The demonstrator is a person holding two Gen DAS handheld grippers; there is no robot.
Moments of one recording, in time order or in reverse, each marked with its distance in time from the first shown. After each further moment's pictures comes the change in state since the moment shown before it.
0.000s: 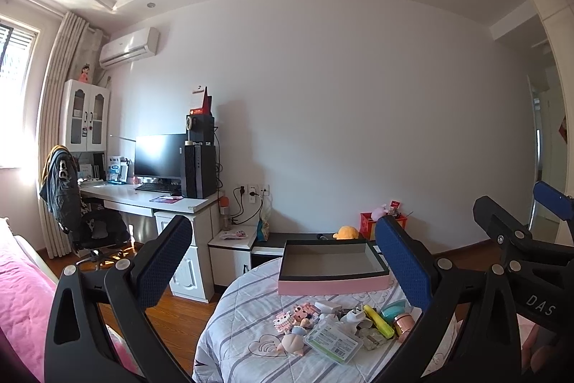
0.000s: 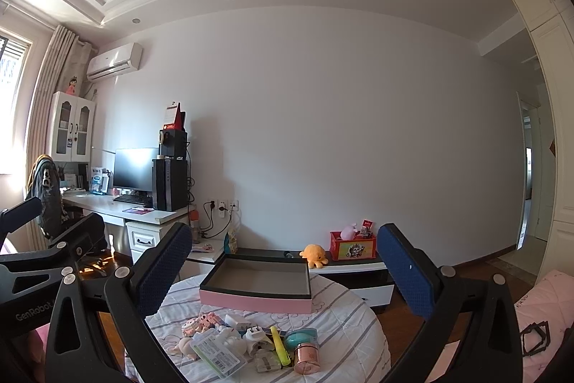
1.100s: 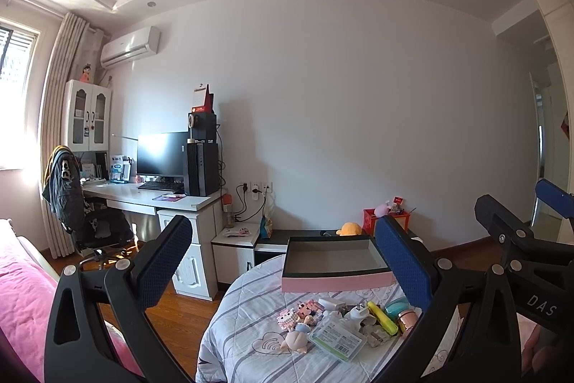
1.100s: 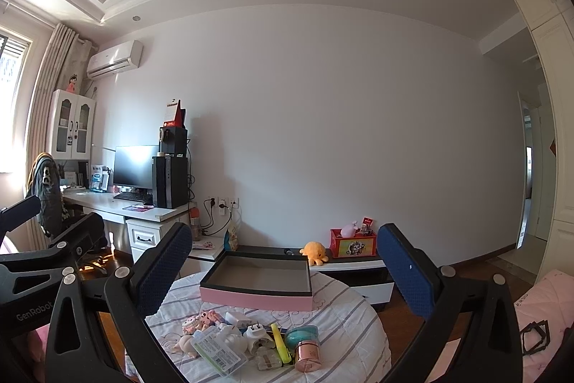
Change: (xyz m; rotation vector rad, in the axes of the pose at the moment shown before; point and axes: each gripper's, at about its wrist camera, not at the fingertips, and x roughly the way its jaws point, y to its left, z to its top) left arm 0.001 0.003 -0.002 0.007 0.013 0.009; right arm 0.002 0.001 0.000 -0.006 0.011 -0.003
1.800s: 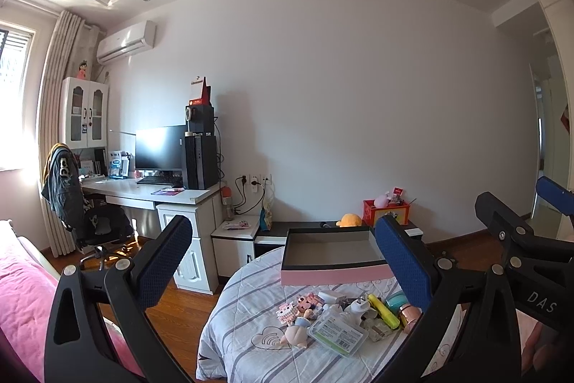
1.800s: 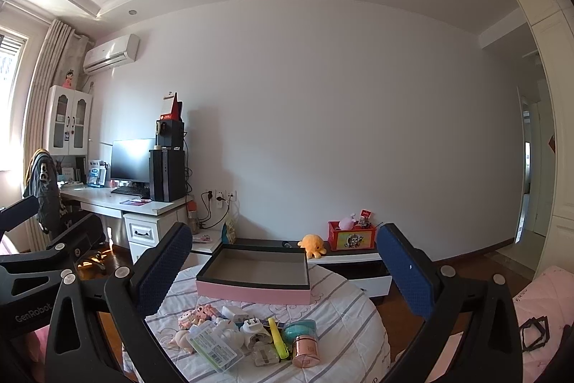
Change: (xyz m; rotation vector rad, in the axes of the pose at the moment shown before) left arm 0.006 -0.002 -0.002 0.009 0.034 -0.001; right arm 0.006 -0.001 -0.006 0.002 0.030 -0.008
